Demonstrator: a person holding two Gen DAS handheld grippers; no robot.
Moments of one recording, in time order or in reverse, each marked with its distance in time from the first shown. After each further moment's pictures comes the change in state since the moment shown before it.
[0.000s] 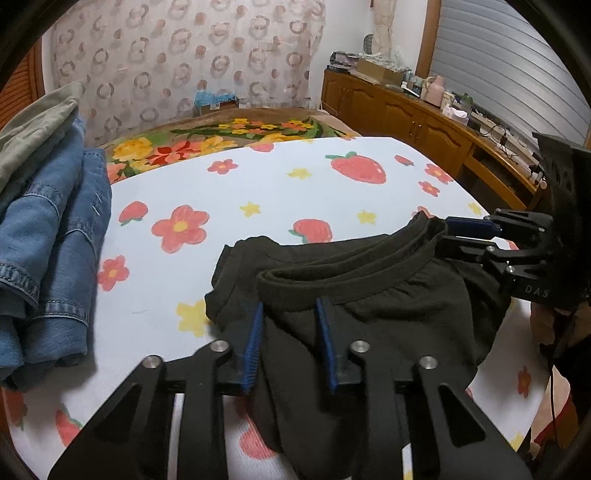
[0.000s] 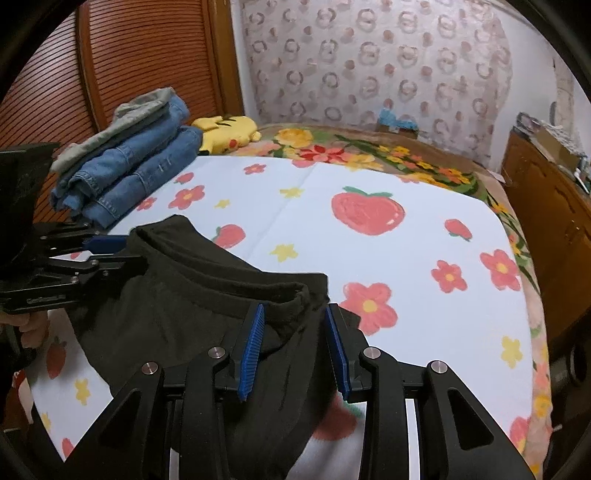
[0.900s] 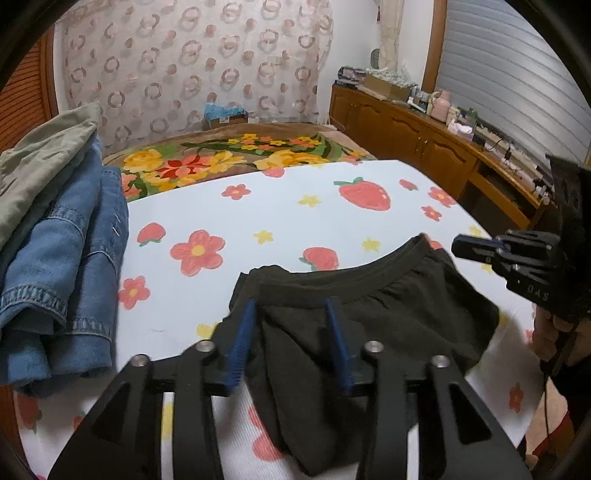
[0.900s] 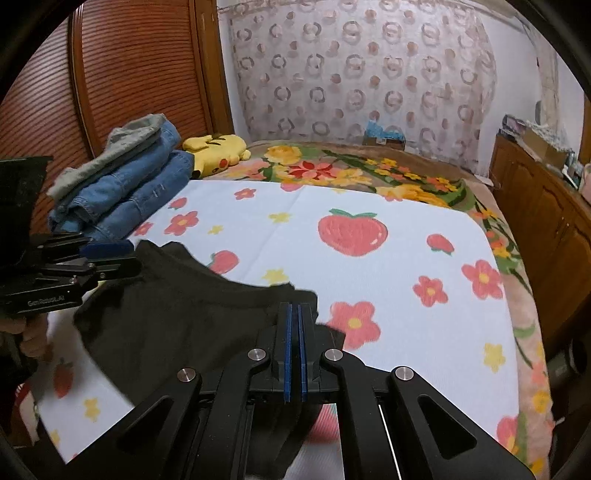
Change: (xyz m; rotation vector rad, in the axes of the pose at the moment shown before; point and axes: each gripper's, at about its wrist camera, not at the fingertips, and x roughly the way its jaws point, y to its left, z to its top) left arm -0.021 0.005 0.010 -0.021 -0.058 0.019; right arm -0.027 0.000 -0.001 0.058 -0.054 -0.042
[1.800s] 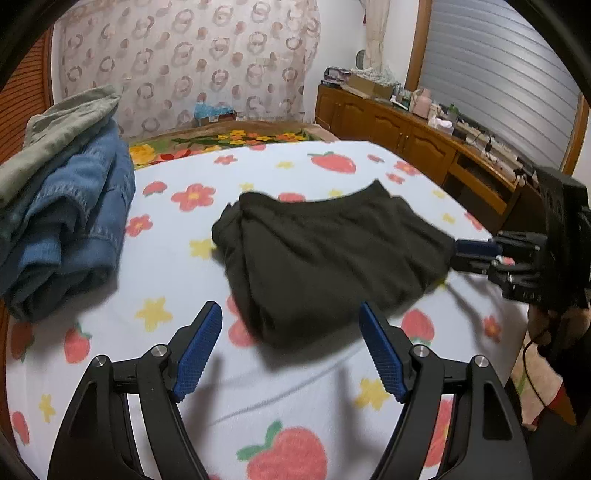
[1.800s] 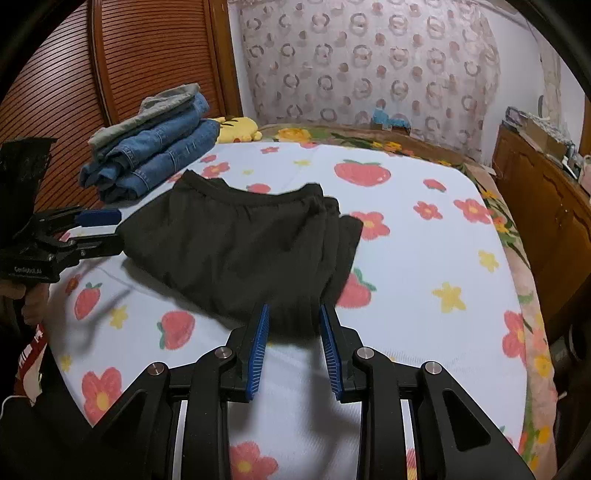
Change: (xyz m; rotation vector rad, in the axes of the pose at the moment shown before) left arm -0.041 -0.012 -0.067 0.022 -0.001 -0.040; right arm -0.047 0.014 -0.059 -0.024 0.058 0.010
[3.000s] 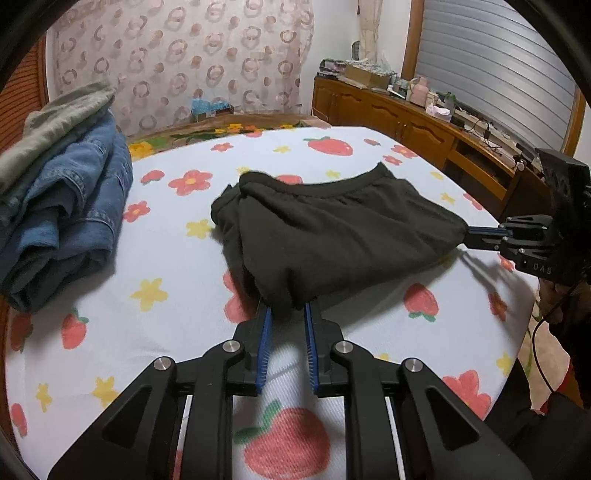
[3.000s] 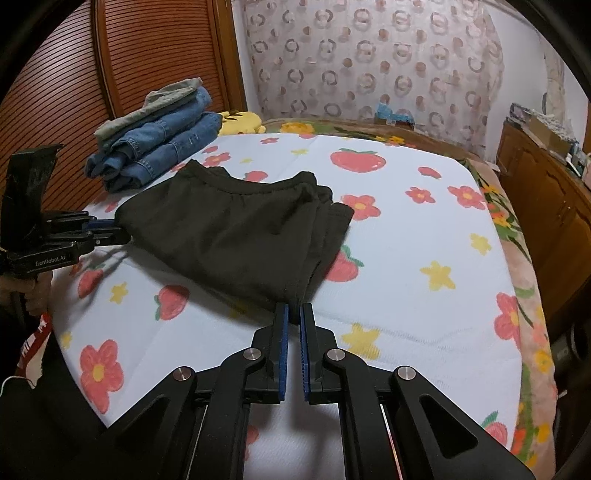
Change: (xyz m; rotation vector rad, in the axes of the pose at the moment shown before) left arm 0.002 -0.003 -0.010 0.031 0.015 0.008; right arm -0.013 -0.008 -0.009 -0.014 0.008 0.028
